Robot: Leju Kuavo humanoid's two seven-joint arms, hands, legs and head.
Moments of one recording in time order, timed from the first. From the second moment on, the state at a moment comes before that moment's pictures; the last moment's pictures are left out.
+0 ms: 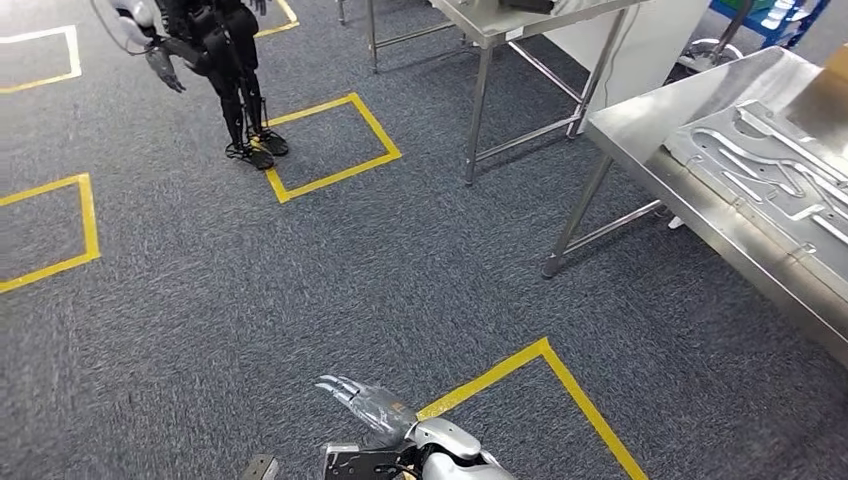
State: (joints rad) left arm -0.19 -0.16 0.90 -0.19 -1.00 -0.33 -0.10; right arm -0.36 0.26 0.71 -0.63 0.66 -0.22 -0.55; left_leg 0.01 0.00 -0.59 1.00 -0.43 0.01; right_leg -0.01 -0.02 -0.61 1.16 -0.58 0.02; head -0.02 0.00
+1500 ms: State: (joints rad) left arm -0.18 -0.17 0.90 -0.19 -1.01 -0.33 -0.10; right arm -0.36 0.26 0.71 -0.64 0.68 -0.22 -0.55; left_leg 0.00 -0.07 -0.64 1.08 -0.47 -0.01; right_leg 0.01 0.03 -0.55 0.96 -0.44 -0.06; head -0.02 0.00
